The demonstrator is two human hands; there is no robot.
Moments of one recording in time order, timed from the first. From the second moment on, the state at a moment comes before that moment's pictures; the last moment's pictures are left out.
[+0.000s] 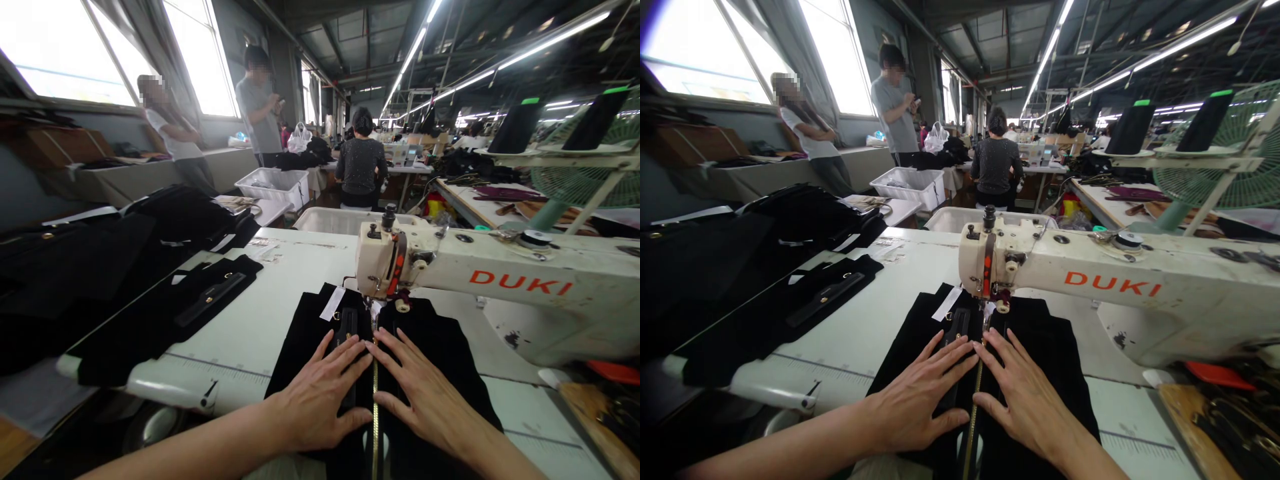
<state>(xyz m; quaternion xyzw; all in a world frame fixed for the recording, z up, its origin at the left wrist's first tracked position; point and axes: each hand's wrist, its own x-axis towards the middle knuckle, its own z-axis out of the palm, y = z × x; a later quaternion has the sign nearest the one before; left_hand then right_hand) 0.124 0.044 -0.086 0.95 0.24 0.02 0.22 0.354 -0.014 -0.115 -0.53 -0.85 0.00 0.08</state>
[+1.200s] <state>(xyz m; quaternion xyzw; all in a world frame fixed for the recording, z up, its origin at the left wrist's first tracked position) 0.135 0.069 -0.064 0.95 0.23 -0.01 0.23 0.352 0.023 -0.131 -0.49 -0.83 -0.23 0.14</state>
